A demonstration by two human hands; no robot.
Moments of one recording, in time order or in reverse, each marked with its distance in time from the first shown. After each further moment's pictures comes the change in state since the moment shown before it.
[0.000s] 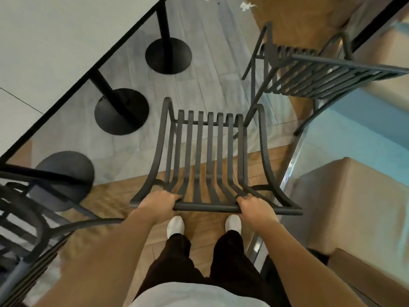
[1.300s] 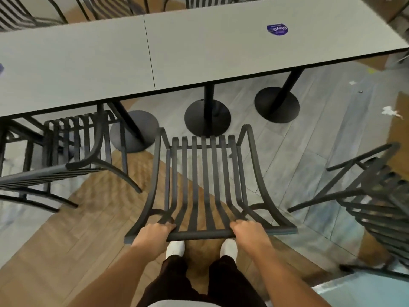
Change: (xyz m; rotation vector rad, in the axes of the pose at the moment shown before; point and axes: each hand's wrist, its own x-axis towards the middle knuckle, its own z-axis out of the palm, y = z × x) left_hand -0.017 0.103 0.039 -0.546 0.266 -0.710; right_hand 0.145 0.022 -0.128 -0.516 -0.032 -0.766
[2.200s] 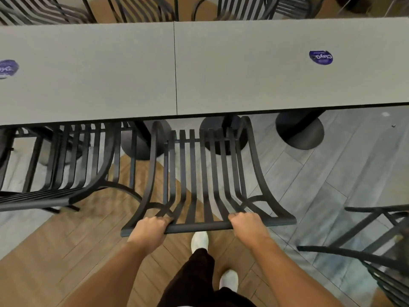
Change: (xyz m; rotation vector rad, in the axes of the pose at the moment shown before) left_hand 0.111 -0.088 -0.103 -0.123 0.107 -0.061; right_hand 0.187 0.007 -0.130 -0.190 -0.013 -0.120
